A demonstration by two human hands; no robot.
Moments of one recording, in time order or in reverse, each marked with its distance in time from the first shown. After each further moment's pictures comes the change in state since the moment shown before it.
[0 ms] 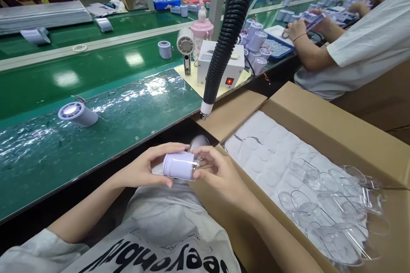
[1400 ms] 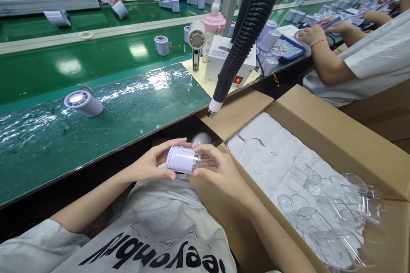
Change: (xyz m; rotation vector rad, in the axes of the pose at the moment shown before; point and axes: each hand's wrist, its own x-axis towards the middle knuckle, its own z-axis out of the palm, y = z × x) left_hand -0.013 -0.025 0.010 -0.370 0.102 -0.203; right_hand 0.011 0.009 0.002 -0.045 -0.063 -0.010
